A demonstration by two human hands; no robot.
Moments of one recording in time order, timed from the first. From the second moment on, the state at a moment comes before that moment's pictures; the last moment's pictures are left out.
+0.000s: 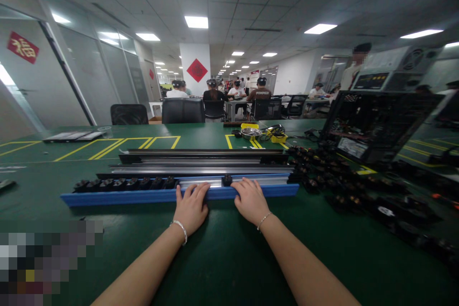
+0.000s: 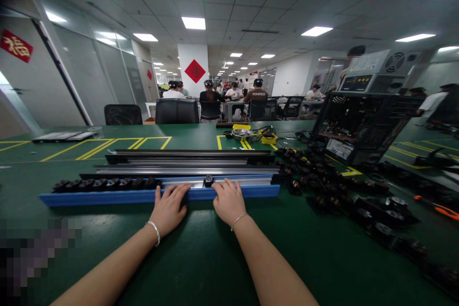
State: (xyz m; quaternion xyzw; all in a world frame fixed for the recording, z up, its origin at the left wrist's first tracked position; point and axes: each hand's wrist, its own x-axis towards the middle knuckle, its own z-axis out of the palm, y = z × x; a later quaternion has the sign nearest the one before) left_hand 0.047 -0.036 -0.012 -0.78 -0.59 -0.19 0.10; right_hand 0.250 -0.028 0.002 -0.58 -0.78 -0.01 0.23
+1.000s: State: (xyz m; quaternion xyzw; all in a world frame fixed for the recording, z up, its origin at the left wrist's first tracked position) left_hand 0.046 -0.036 -0.013 -0.78 -0.59 -0.19 0.09; right_hand 0.261 -0.026 0.006 -0.59 -0.78 -0.03 0.21
